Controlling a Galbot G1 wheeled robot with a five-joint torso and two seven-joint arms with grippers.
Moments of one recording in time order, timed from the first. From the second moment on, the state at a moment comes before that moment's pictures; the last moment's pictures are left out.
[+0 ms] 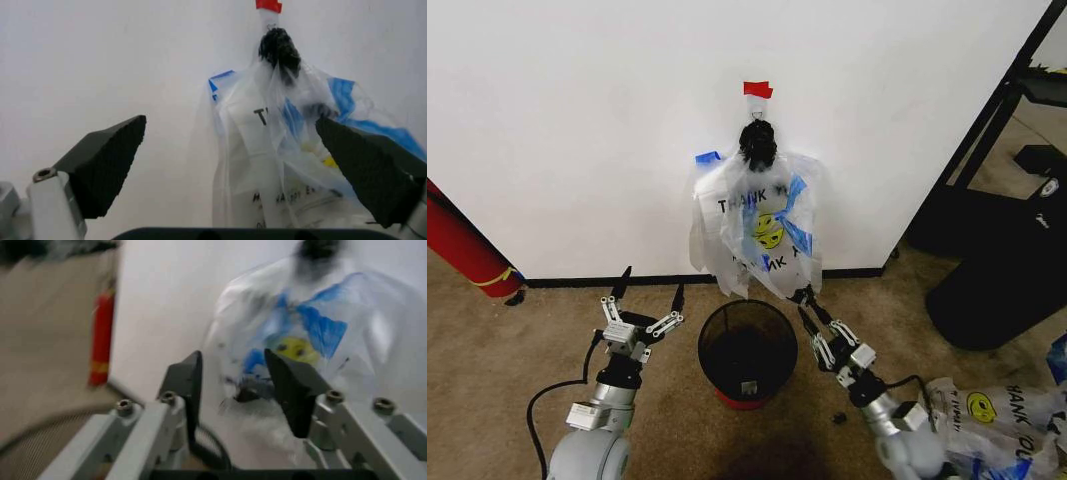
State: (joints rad) left arm 1.53 -1.32 -0.51 -2.05 -0.13 -0.50 0.09; right arm -1.43 1.21 0.52 1.74 0.31 0.65 -0.70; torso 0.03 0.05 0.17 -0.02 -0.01
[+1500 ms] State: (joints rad) left arm 1.47 -1.31 -0.50 -1.99 -0.11 -0.50 0.09; right arm -0.76 1.12 0.09 1.46 -0.26 0.40 -0.09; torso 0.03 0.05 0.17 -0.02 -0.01
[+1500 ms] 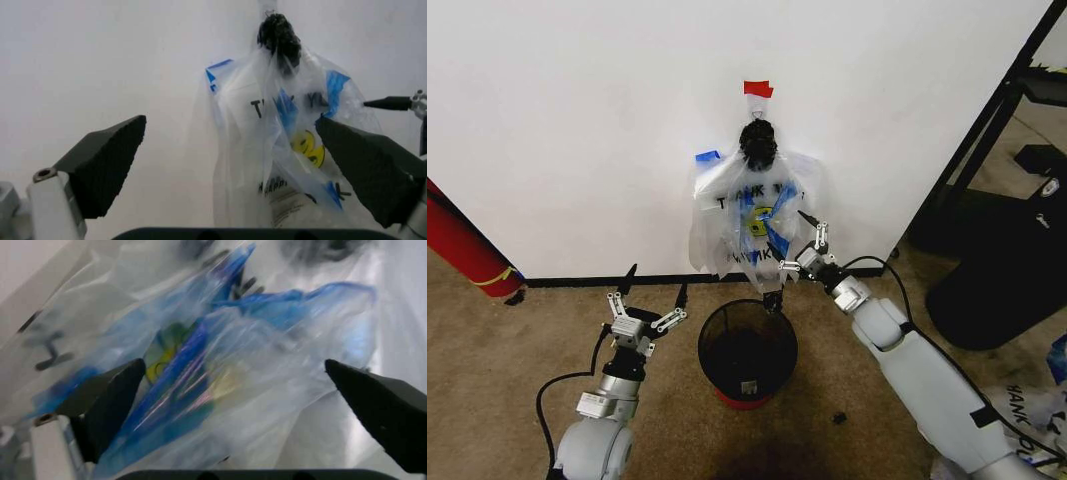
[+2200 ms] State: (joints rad) left arm 1.49 -1.32 -0.50 -2.00 -0.11 -0.51 0.09; right arm -0.84 1.11 0.17 1.50 -0.21 0.38 -0.09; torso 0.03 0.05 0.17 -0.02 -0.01
